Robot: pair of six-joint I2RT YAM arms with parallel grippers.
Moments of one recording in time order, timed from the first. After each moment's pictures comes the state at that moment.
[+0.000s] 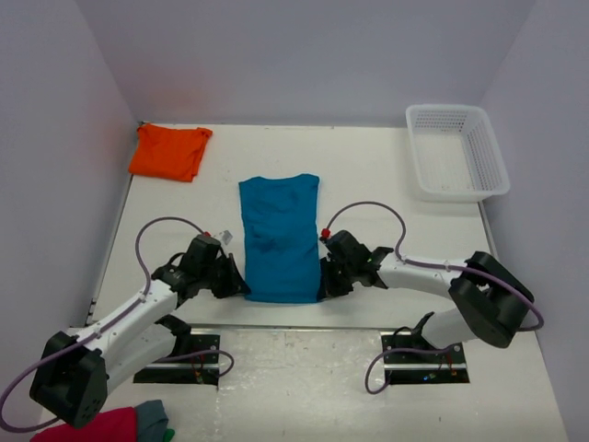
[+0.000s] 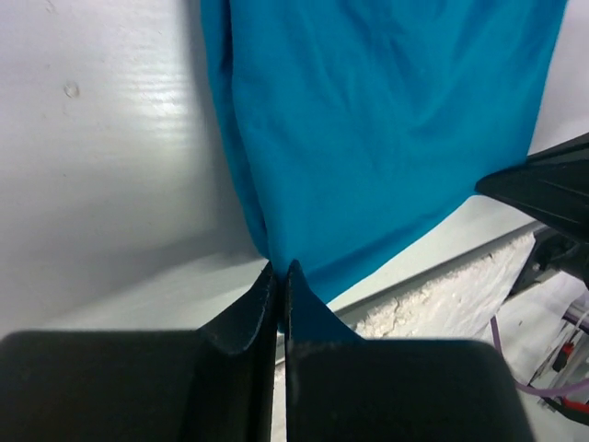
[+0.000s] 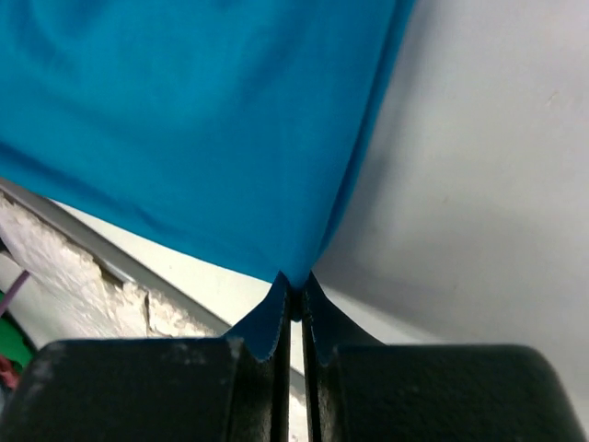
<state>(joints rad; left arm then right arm) -0.46 0.95 0.37 -0.41 0.31 -0.75 0.80 1.46 0.62 -0.22 -0.27 0.69</state>
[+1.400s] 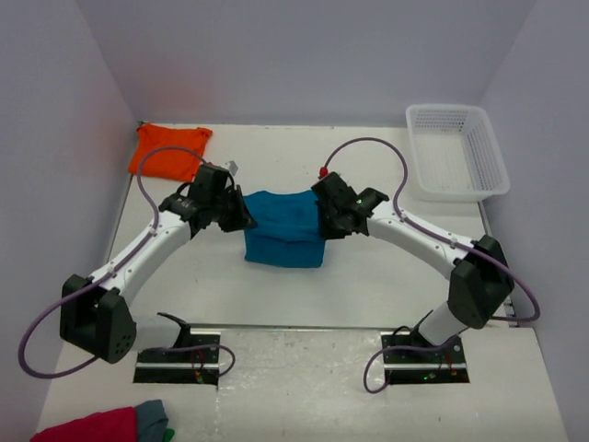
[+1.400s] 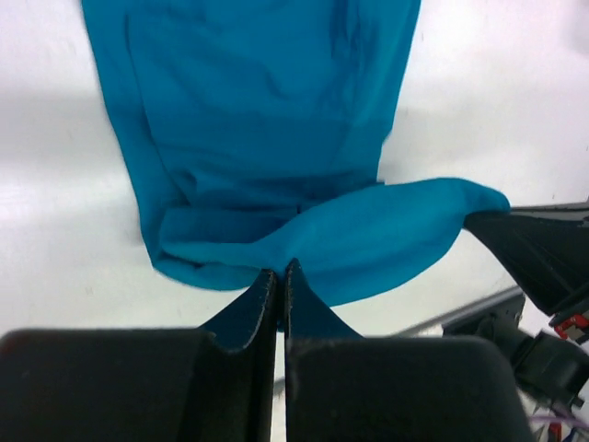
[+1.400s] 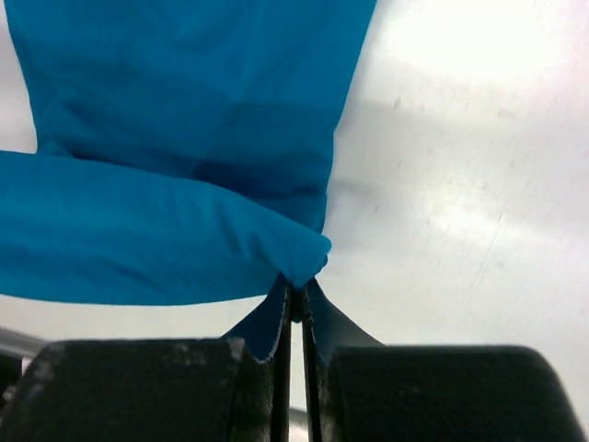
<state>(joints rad) -0.42 1.27 1.00 -0.61 0.20 -0.66 0.77 1.54 1.21 -0.74 0.16 0.63</state>
